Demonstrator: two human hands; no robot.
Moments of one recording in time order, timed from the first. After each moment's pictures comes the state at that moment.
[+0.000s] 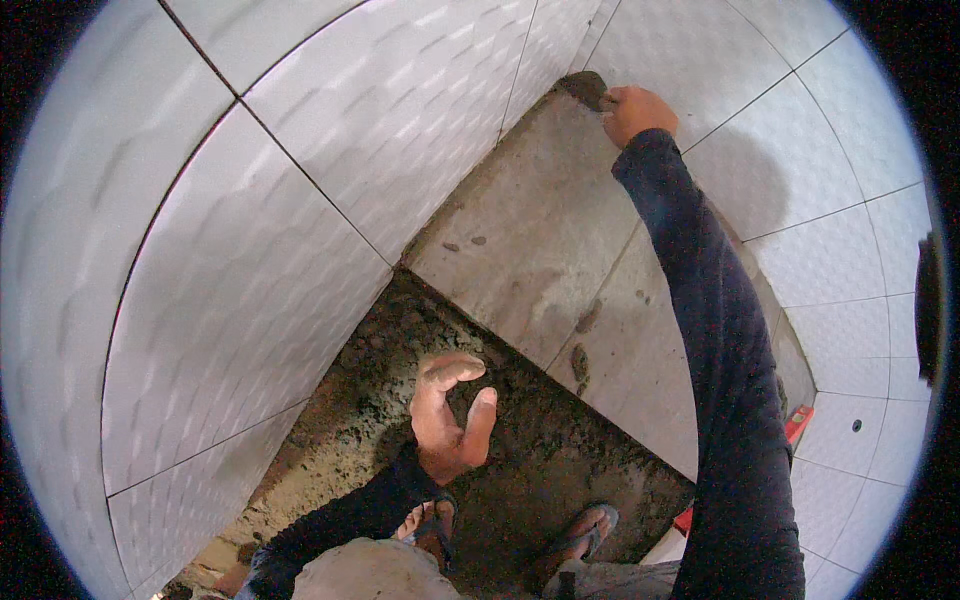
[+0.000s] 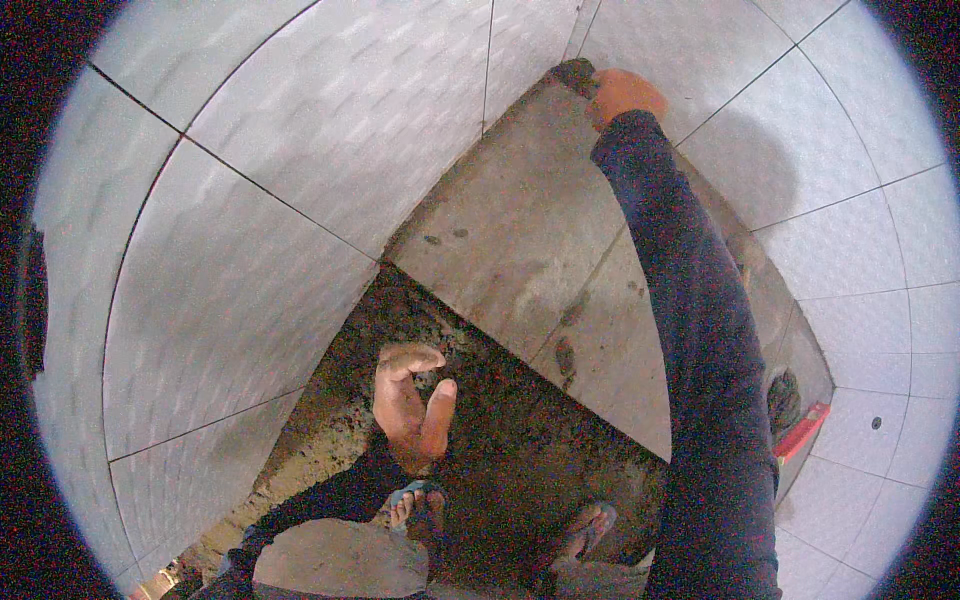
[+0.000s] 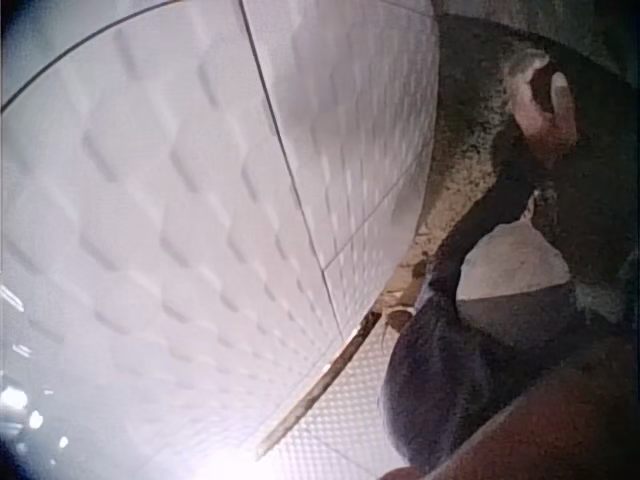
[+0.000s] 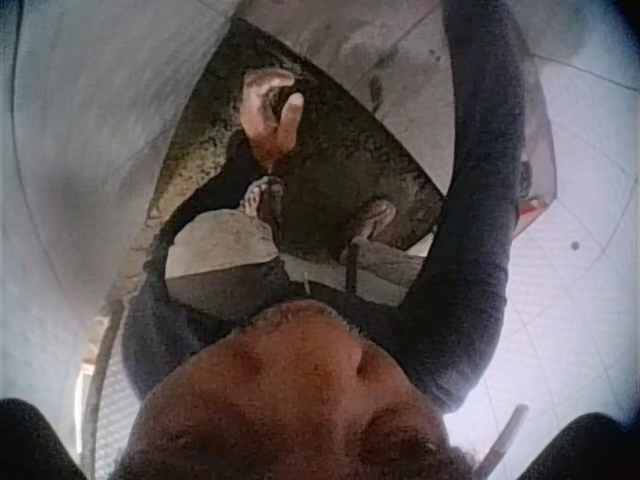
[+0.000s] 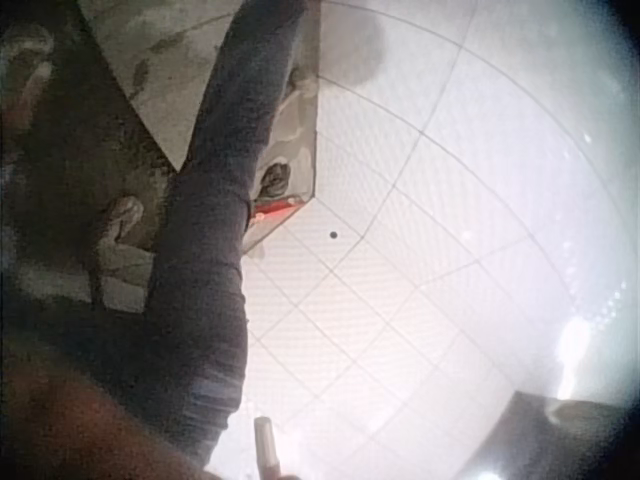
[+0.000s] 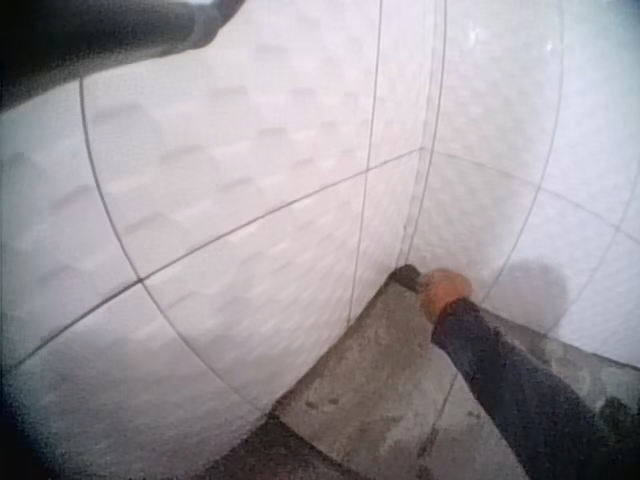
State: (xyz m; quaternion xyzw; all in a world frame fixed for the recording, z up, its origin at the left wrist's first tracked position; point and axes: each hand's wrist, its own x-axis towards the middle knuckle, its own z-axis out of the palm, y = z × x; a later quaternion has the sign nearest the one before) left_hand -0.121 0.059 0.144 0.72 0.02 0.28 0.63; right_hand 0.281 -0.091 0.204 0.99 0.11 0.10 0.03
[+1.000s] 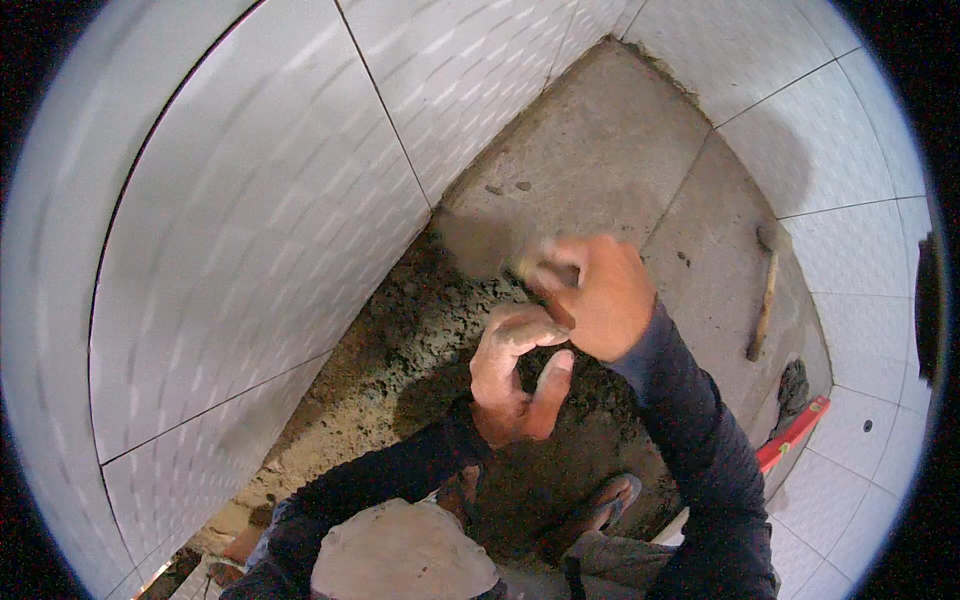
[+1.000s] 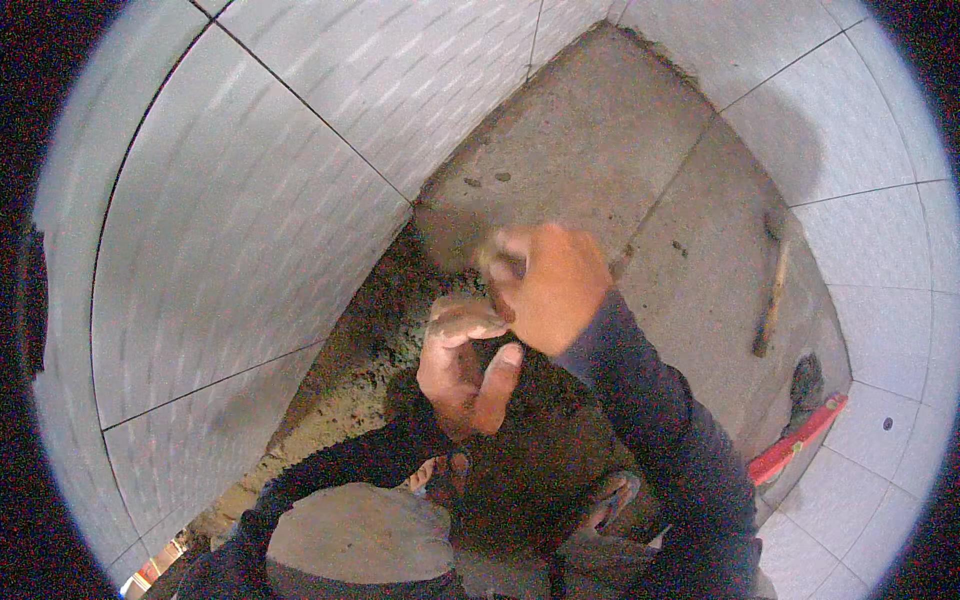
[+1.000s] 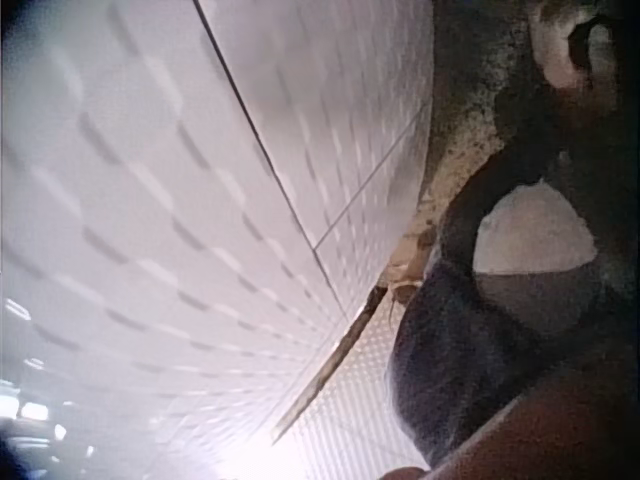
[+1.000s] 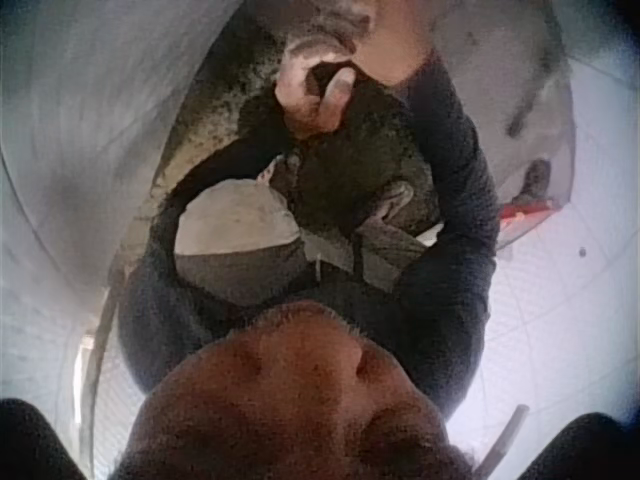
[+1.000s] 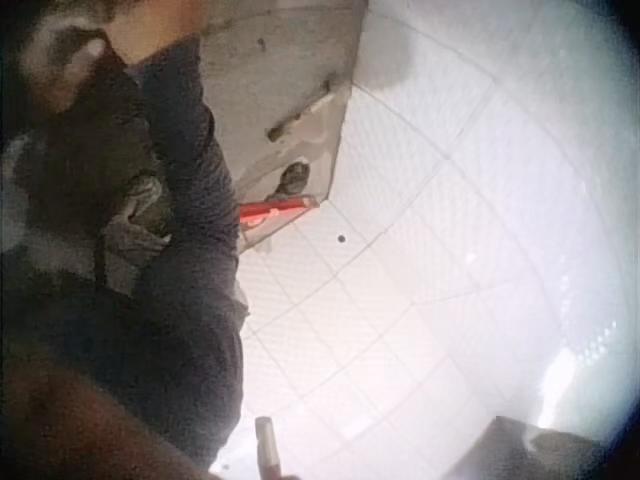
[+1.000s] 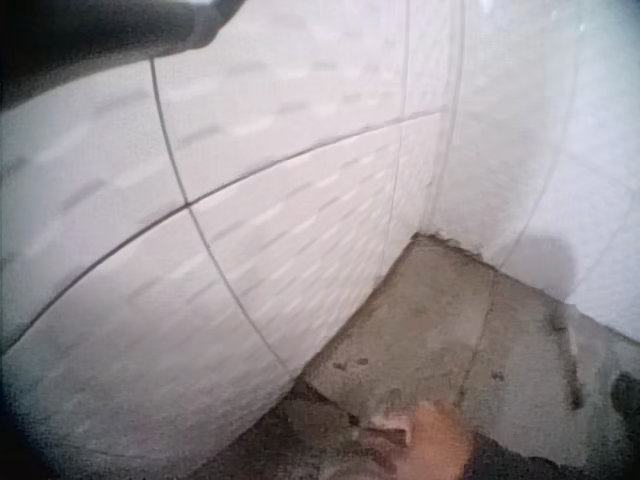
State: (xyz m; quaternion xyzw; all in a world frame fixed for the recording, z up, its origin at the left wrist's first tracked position) left_hand -0.116 0.049 0.151 0.68 -0.02 0.34 0.65; right_hand -0.001 -0.035 0.218 0.93 0.22 -0.14 -0.28
